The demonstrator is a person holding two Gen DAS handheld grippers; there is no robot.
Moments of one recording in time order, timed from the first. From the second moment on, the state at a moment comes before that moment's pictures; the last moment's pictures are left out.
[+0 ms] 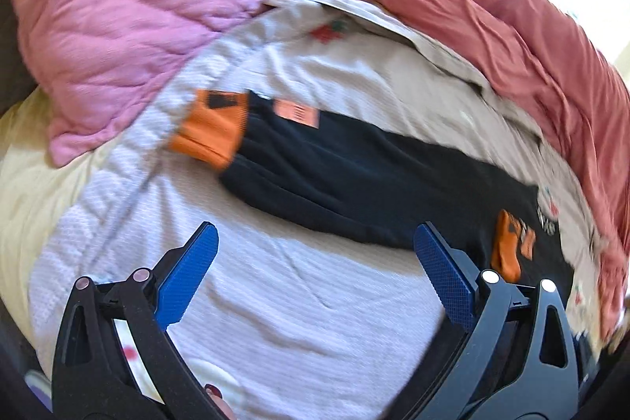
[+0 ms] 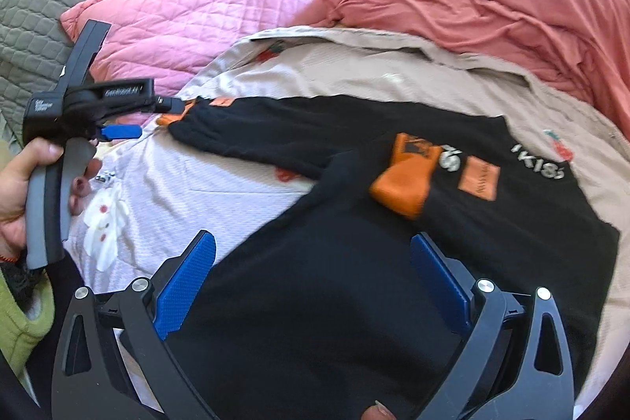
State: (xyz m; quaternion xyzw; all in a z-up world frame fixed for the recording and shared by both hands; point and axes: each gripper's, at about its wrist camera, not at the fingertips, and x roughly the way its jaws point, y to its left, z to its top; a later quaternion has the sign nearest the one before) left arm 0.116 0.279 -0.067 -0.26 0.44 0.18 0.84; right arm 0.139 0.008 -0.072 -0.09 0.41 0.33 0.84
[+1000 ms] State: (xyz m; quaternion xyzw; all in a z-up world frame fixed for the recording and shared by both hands) left arm 0.148 0.221 -0.013 -0.26 0.31 0.02 0.91; right arm 0.142 -0.097 -0.067 -0.07 0.43 0.22 0.88
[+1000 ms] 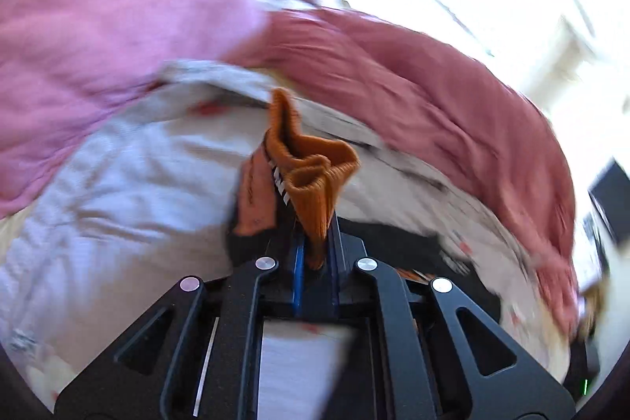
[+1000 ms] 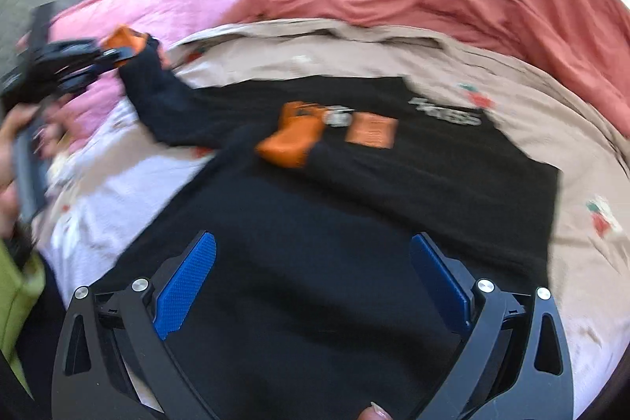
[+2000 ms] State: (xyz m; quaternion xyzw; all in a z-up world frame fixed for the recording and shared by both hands) left arm 0.159 0.065 -0.077 -0.09 0.51 -0.11 0.85; right arm 0.188 -0.139 -0.086 0.06 0.46 0.18 0.86
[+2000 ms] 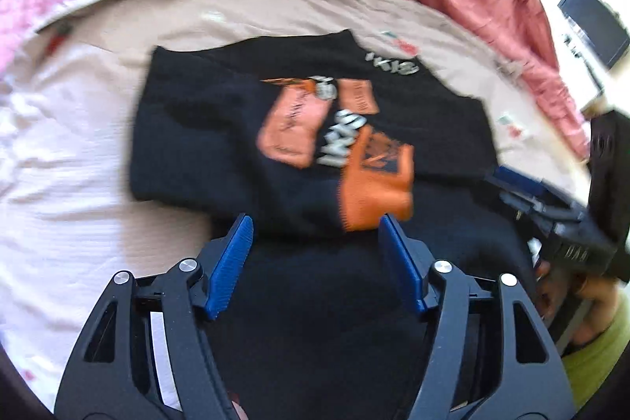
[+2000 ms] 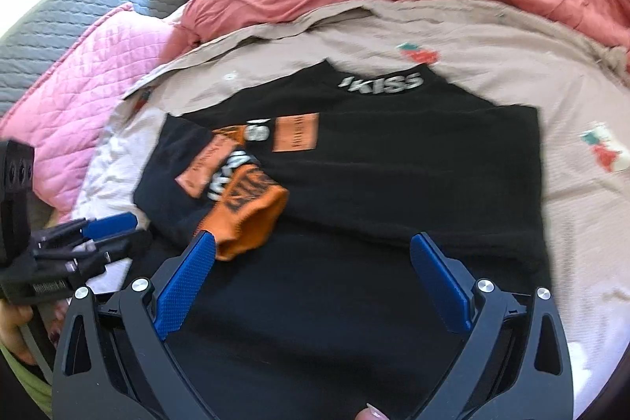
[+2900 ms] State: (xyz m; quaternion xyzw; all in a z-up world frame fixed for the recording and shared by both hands) left arm 0.148 0.072 -0.096 -0.10 0.48 -0.09 0.86; right arm 0.216 -0.081 -0.053 0.03 0.41 0.25 0.87
